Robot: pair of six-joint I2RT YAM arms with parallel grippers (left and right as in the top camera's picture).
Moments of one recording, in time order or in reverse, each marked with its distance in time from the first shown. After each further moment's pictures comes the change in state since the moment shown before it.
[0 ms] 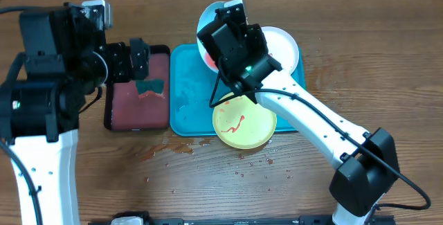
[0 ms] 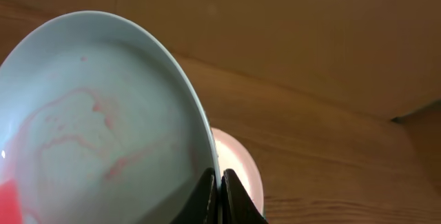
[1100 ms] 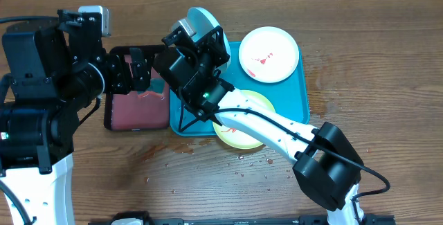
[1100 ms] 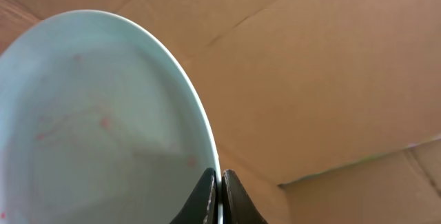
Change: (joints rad) left arm 0.000 -0.077 0.000 0.004 0.088 0.023; right arm 0.177 0.158 0.002 0.393 0.386 -0.557
